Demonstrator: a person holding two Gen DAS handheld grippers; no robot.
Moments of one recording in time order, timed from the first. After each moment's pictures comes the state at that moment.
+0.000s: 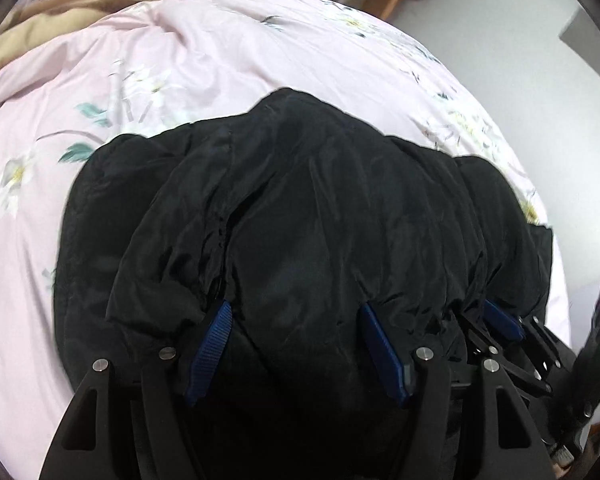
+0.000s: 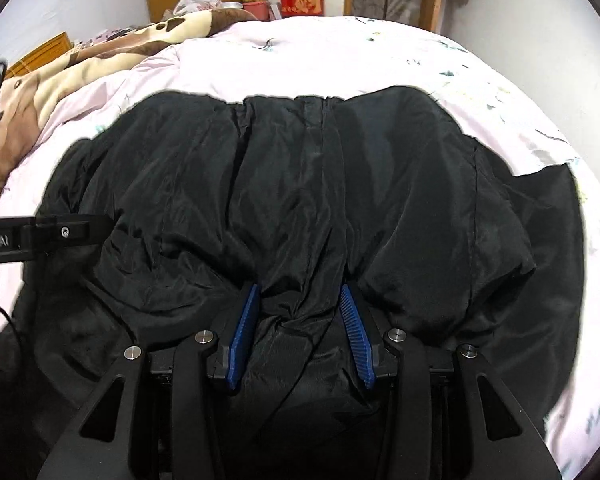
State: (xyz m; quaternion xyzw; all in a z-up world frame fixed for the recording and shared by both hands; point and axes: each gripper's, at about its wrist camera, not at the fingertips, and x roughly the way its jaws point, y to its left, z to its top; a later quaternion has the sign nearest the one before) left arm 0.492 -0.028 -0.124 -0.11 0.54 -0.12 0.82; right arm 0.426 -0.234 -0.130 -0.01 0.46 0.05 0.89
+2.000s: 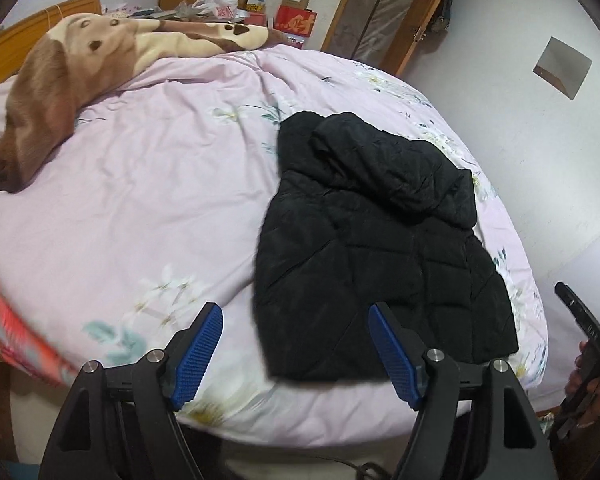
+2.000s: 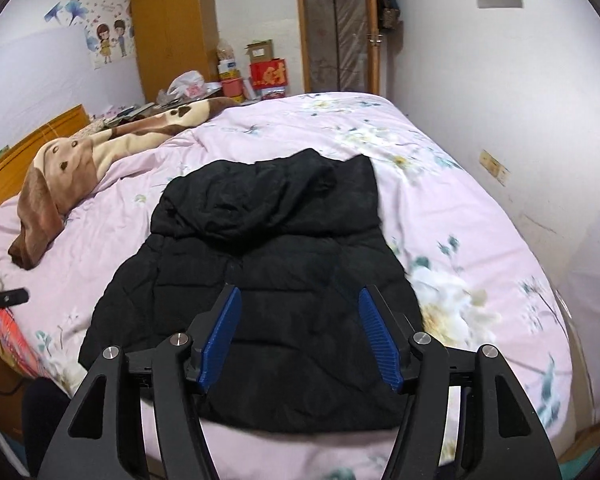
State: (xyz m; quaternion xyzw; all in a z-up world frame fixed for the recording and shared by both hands) left arm 0.105 0.132 0.009 -0.12 0.47 -0.06 0.87; right arm 0.078 -0.283 0.014 0.05 0.36 0.00 0.93
